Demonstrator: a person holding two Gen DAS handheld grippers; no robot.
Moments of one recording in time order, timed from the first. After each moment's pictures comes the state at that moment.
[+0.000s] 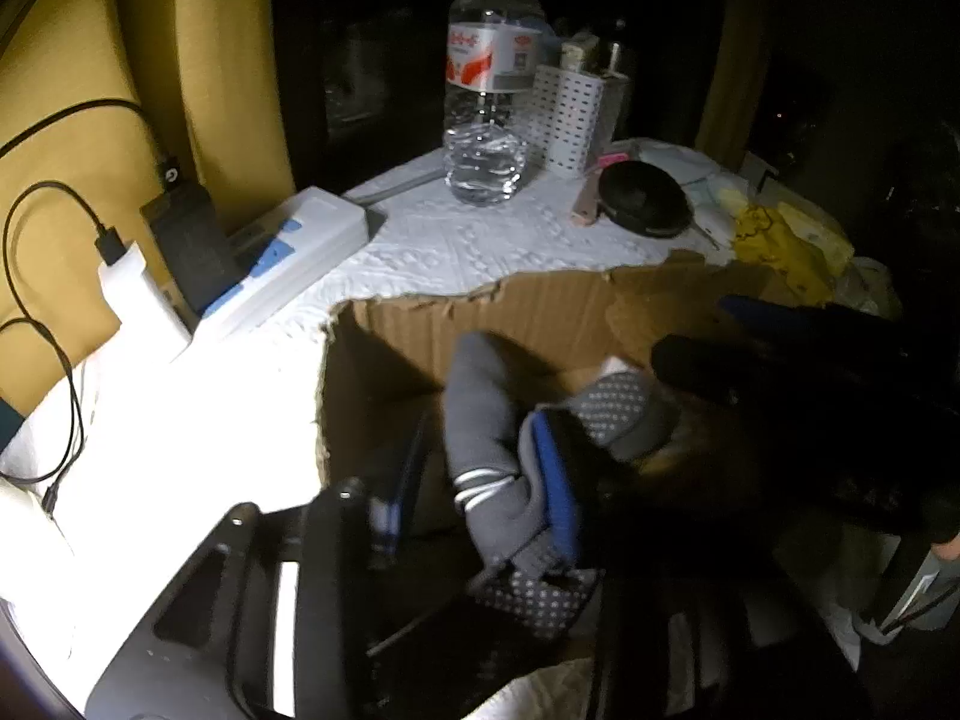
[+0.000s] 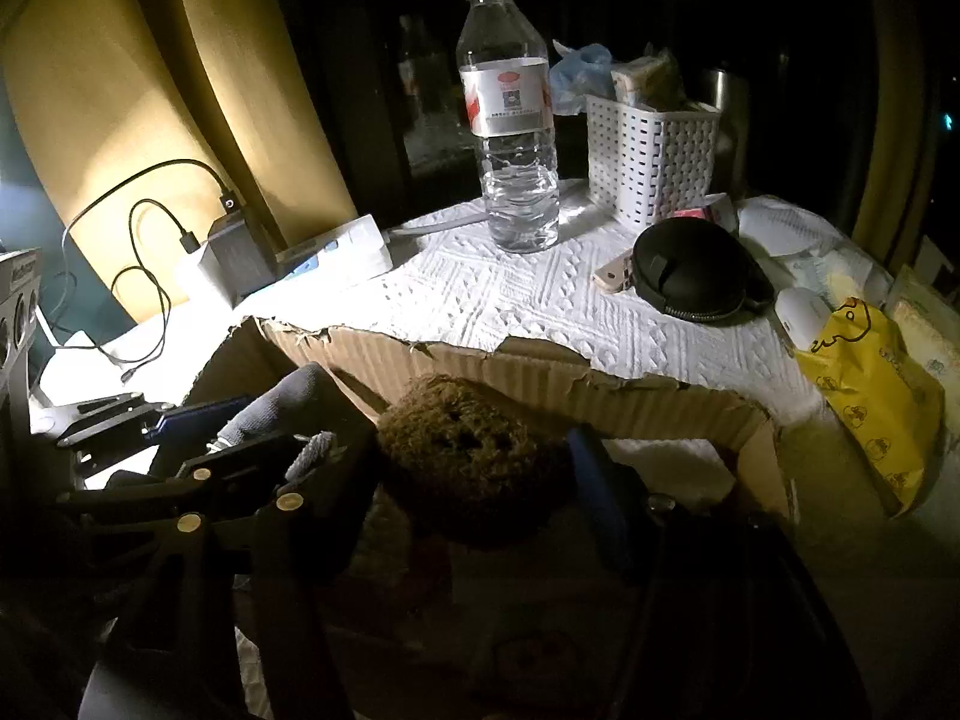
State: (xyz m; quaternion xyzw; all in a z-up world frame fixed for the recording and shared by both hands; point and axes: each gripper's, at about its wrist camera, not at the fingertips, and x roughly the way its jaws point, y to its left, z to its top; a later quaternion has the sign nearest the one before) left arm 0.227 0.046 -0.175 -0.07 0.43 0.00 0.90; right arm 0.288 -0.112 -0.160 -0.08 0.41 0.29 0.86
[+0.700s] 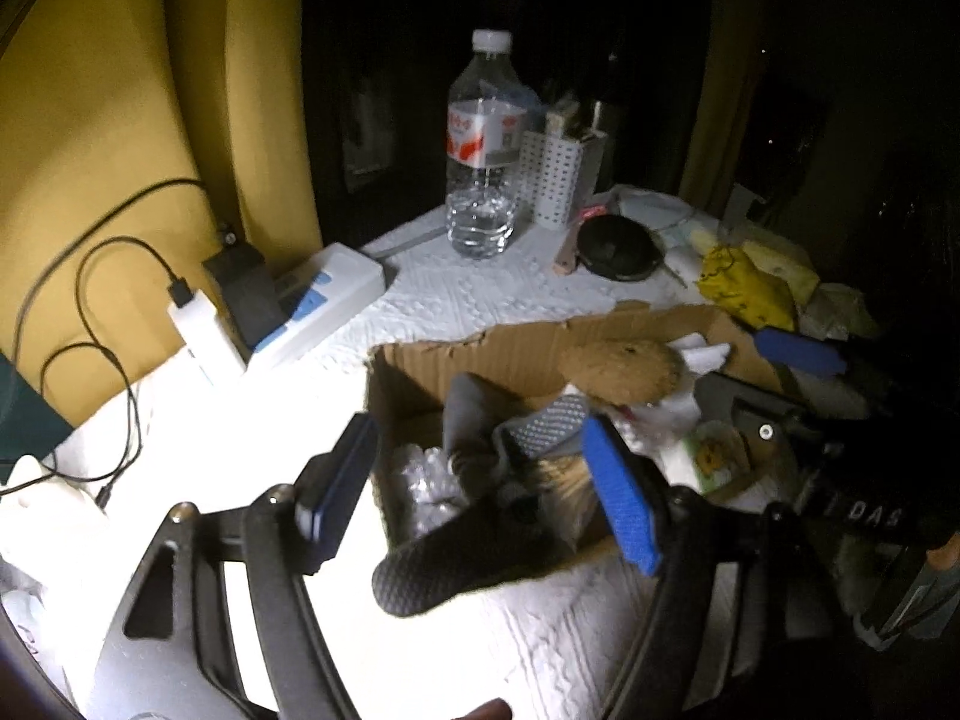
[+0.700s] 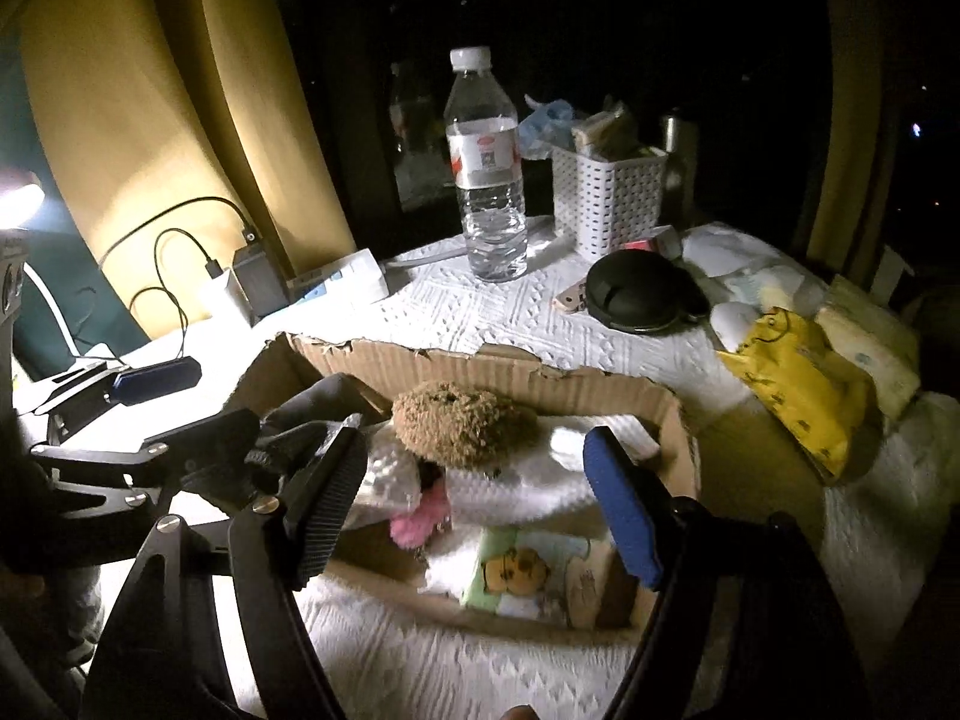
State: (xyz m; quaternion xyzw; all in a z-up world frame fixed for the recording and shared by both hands) left arm 0.187 0.042 -0.119 -0.06 0.38 0.01 0.92; right arm 0.246 -0.144 -0.116 -0.08 0.38 0.26 0.89
